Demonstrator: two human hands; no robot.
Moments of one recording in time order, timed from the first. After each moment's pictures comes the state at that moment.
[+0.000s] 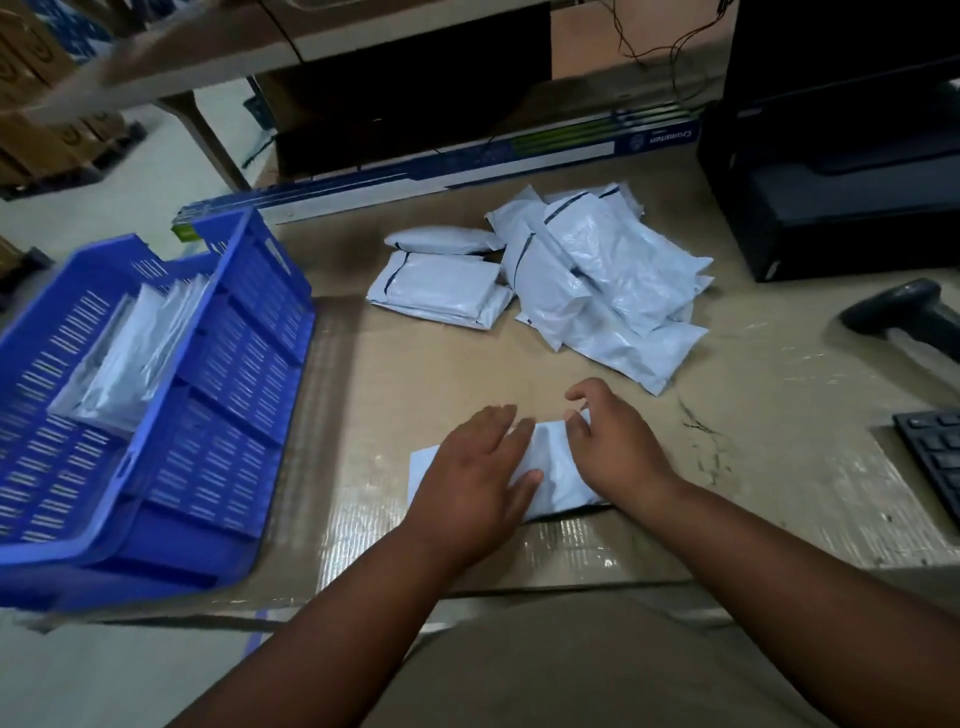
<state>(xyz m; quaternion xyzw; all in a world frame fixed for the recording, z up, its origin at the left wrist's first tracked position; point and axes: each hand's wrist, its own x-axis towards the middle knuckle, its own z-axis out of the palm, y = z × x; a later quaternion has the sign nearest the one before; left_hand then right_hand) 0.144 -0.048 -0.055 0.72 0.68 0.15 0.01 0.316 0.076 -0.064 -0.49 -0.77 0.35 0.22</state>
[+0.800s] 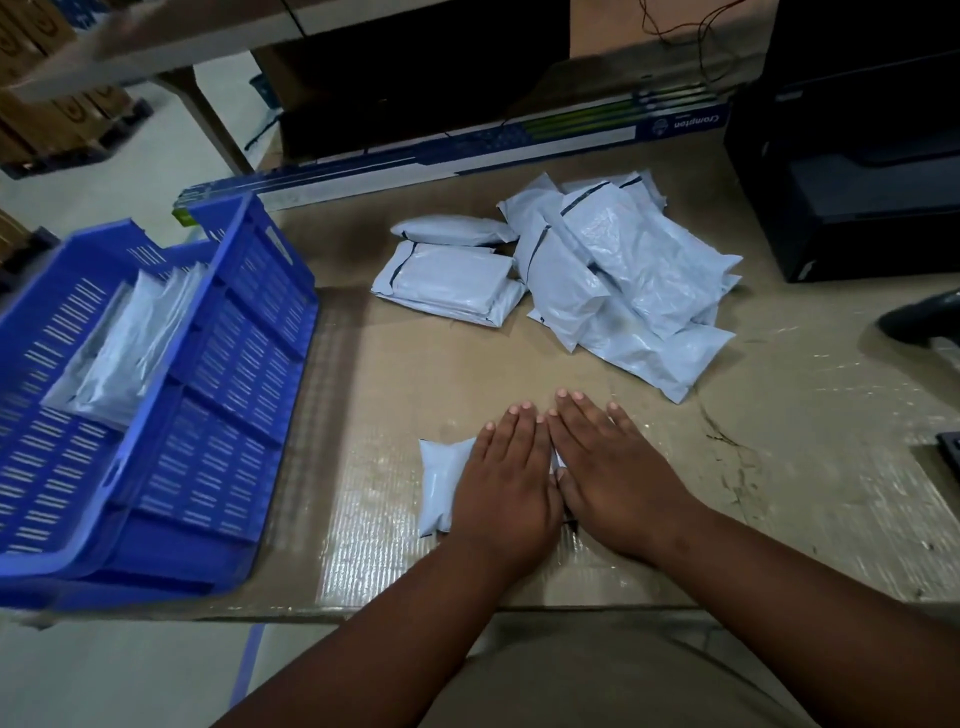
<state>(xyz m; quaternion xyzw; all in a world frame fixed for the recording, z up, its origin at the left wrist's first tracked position) 0.167 -0.023 -0.106 0.67 0.73 0.11 0.01 0.320 0.073 -0.093 -0.32 -0.95 0.07 0.01</state>
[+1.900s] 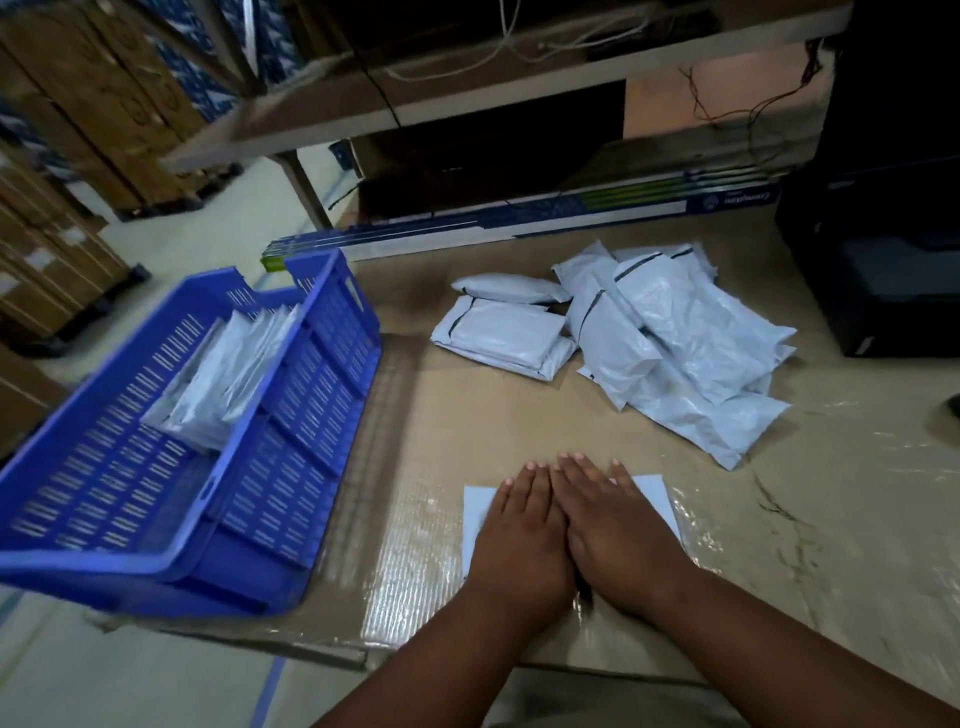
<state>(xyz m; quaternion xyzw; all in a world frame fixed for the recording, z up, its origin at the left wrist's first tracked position) 0.145 -0.042 -0.093 0.66 0.75 0.04 0.00 0.273 0.060 -0.087 -0.28 -0.95 0.12 0.02</state>
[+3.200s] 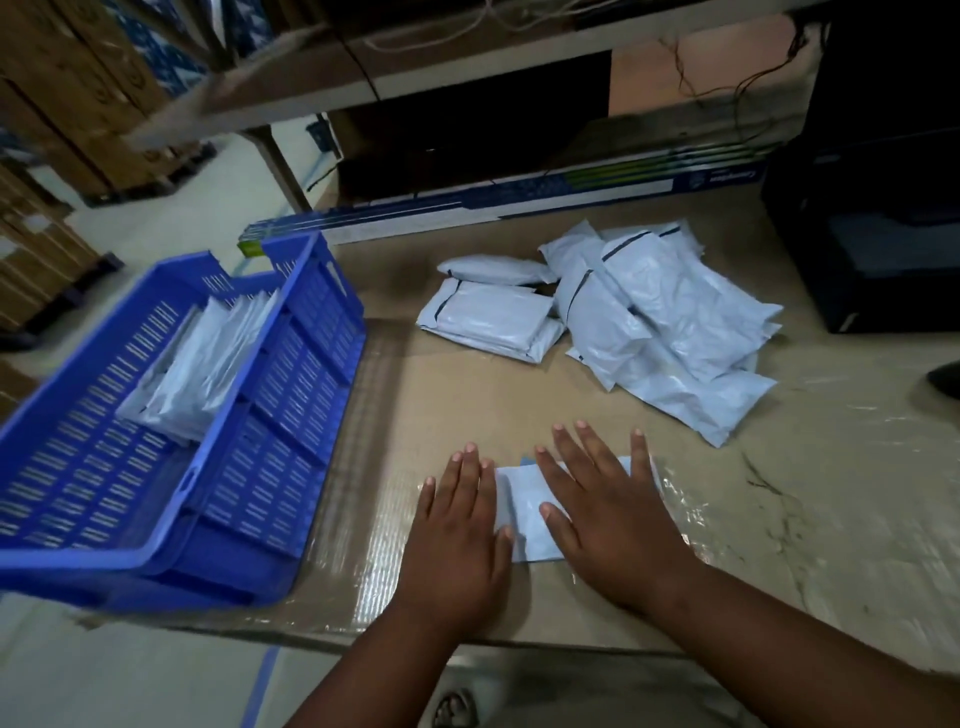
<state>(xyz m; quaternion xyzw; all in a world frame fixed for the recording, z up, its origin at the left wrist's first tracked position) 0.103 -0.097 -0.085 0.60 0.80 0.03 0.01 0.286 0.042 -0.073 -0.30 -0.95 0.04 0.07</state>
